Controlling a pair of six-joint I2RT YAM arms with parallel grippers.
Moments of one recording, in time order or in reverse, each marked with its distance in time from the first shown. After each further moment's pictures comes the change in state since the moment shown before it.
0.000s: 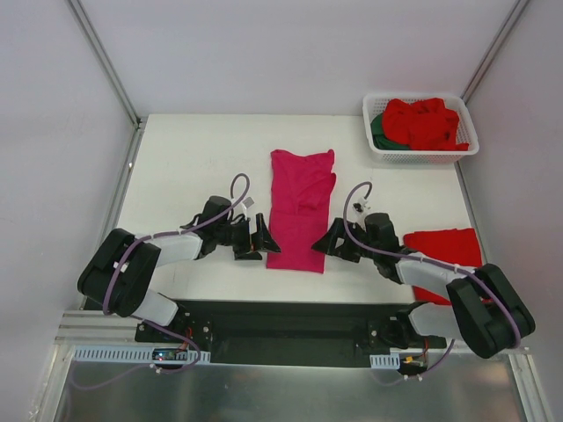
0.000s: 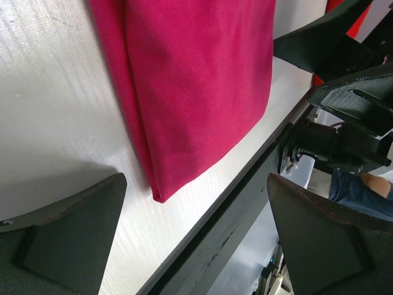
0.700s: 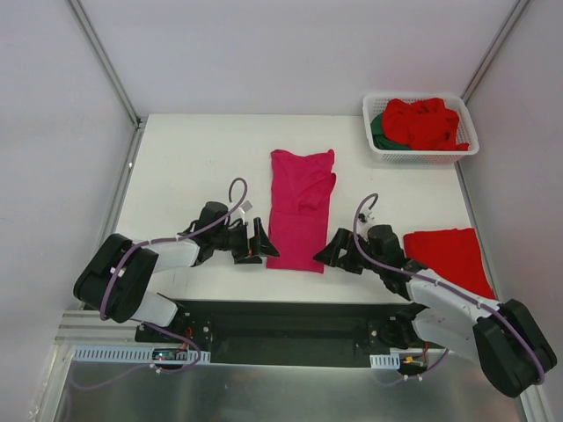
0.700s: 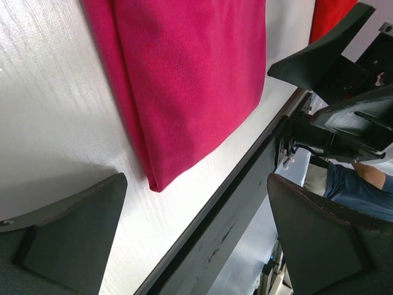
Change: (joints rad) left arm 0.000 -0.036 -0.076 0.092 0.026 -0.024; right arm 0.071 -0.217 -0.069 -0.109 0.036 0.088
